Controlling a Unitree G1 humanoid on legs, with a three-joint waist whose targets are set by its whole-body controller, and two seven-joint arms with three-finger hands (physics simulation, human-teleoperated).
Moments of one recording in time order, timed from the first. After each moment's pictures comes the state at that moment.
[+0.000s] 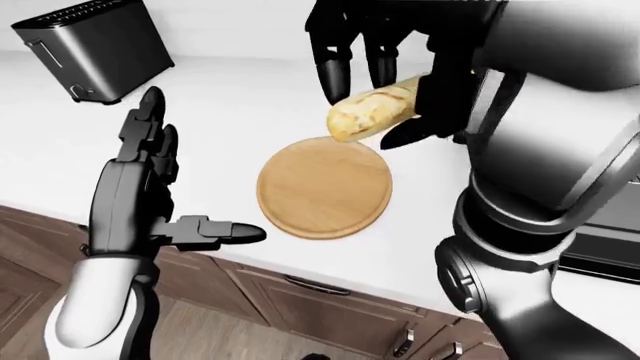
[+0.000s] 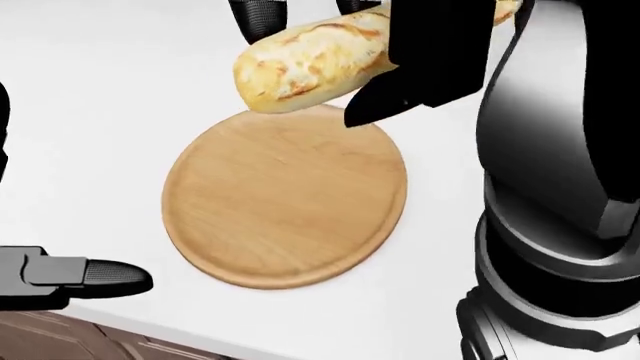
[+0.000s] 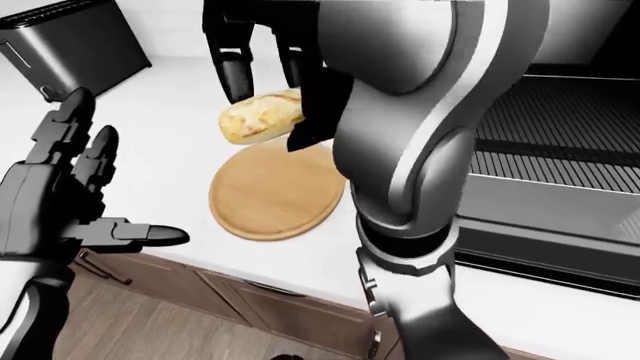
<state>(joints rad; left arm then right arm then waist) -0.29 0.20 0.22 -1.01 0.10 1.08 -0.18 -1.30 -0.12 0.03 -0.34 -1.12 0.44 1.46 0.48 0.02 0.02</state>
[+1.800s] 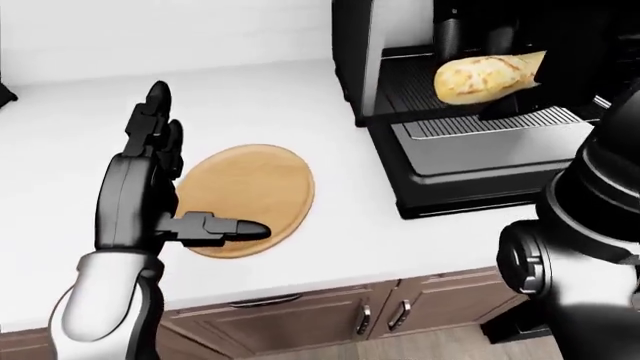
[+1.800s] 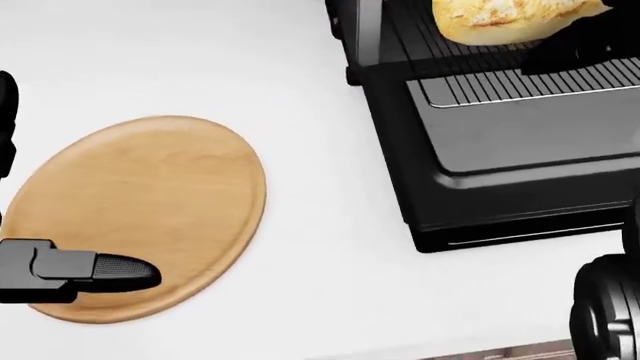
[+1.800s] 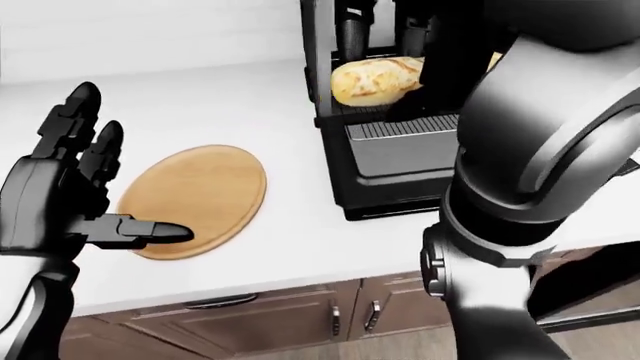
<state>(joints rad) -0.32 0.18 0.19 -1.00 0.15 1.07 -0.21 -1.28 -0.42 -0.09 -0.35 -1.09 0.46 1.50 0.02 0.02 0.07</state>
